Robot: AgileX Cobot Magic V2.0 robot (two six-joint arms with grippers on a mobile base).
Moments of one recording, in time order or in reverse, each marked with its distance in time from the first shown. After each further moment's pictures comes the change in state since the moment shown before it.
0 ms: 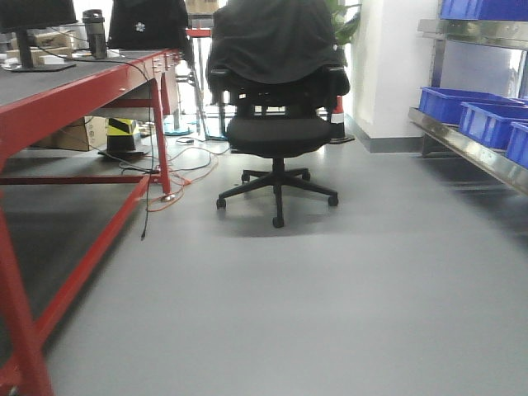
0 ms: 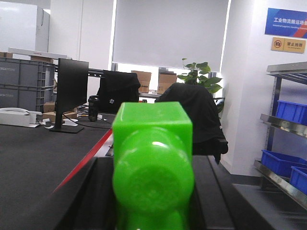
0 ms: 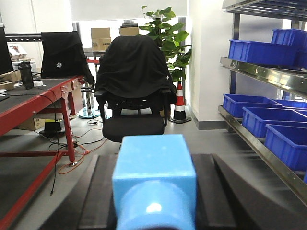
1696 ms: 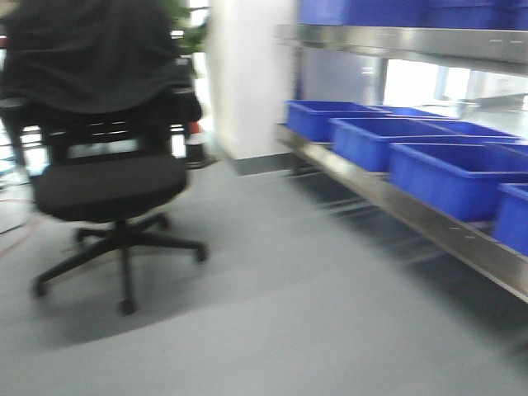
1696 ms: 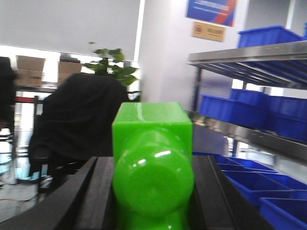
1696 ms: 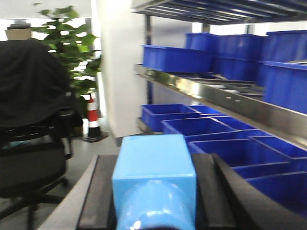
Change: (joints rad) left arm 0.000 0.000 0.000 0.000 0.000 0.000; right arm 0.000 0.000 0.000 0.000 0.000 0.000
